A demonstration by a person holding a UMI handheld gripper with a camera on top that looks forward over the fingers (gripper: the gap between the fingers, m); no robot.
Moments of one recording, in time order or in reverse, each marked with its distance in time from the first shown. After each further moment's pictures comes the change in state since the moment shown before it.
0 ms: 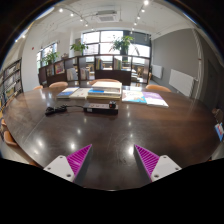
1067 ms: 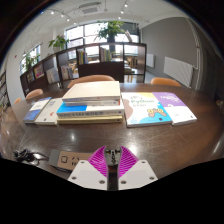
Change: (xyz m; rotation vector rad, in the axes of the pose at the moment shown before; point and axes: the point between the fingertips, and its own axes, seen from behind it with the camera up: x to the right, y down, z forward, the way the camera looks) arm 0.006 -0.145 0.351 -0.080 0.081 0.130
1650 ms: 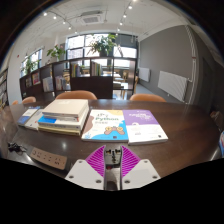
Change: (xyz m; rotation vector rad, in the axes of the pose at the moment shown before) arm 0.174 -0.057 -0.045 0.142 0.043 -0.060
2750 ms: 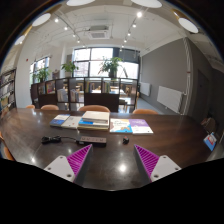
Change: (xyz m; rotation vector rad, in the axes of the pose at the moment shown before) arm -0.101 0.018 -0.377 0.143 -0.013 -0.028
